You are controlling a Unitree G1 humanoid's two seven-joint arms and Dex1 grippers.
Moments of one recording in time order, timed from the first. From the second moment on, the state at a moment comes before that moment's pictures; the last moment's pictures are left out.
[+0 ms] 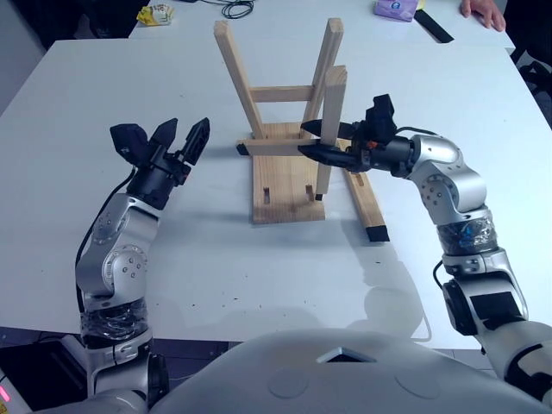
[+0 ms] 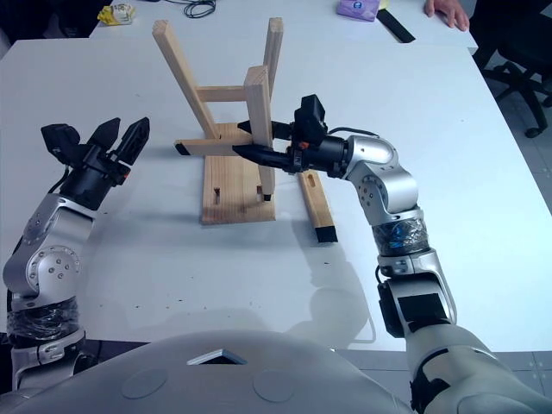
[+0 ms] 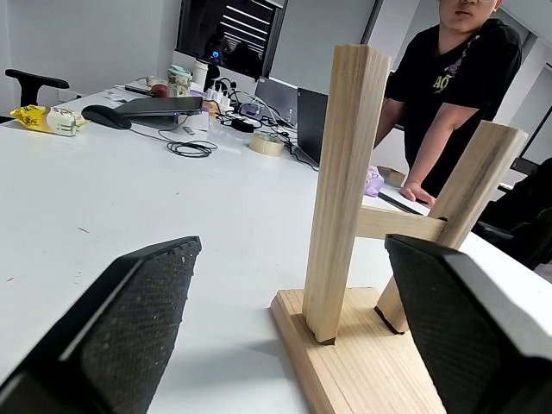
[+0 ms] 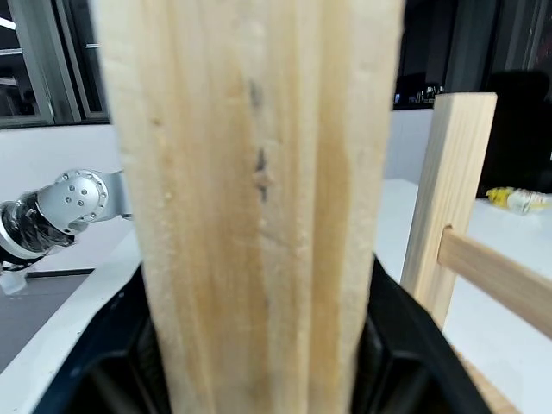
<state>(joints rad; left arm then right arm) 0.02 0.35 0.28 -0.34 -0.73 0.43 -0.31 -0.46 -0.32 0.14 0.11 0.54 0.22 1.18</state>
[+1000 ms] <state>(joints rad) -0.02 0.34 0.29 -0.30 -0.74 0.45 -0.35 -0.44 -0.28 0.15 0.24 0.48 0.03 1.28</state>
